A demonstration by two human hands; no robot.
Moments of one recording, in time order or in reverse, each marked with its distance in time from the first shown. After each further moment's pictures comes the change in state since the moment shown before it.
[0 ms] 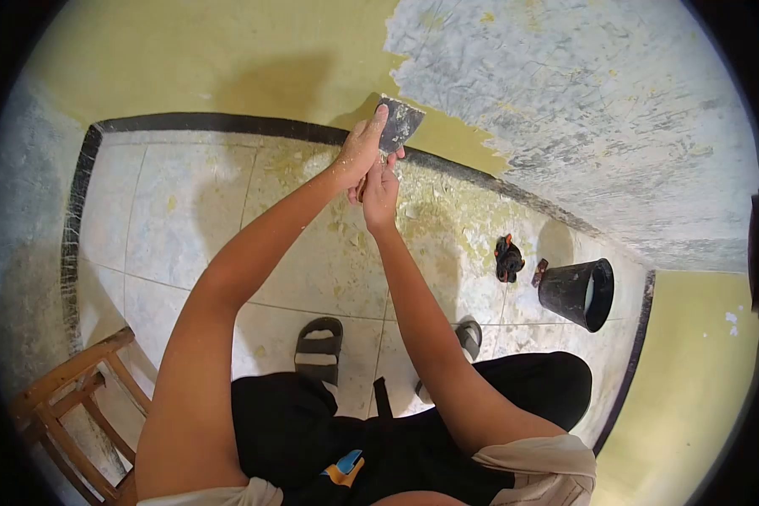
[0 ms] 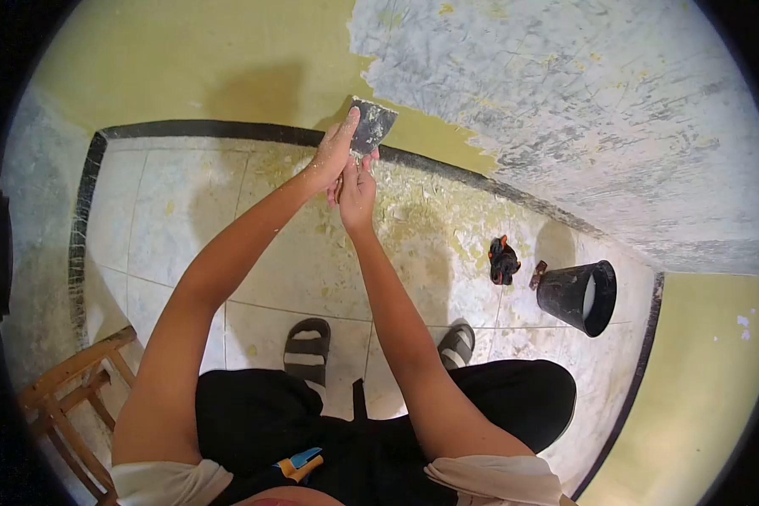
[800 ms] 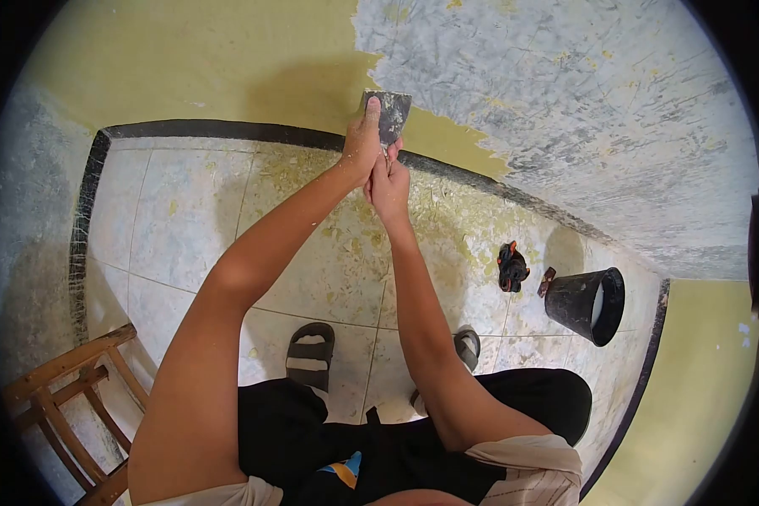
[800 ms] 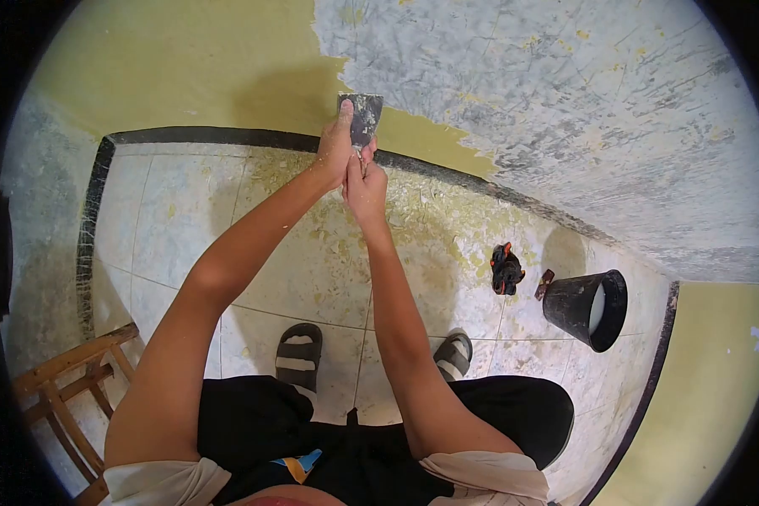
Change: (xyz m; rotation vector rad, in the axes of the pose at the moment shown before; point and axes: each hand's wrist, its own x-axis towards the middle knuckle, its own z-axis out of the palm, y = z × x) left_hand 0.029 -0.011 0.036 -0.191 0.169 0.065; right_hand 0.031 -0.006 -0.043 -0.094 -0.001 0.087
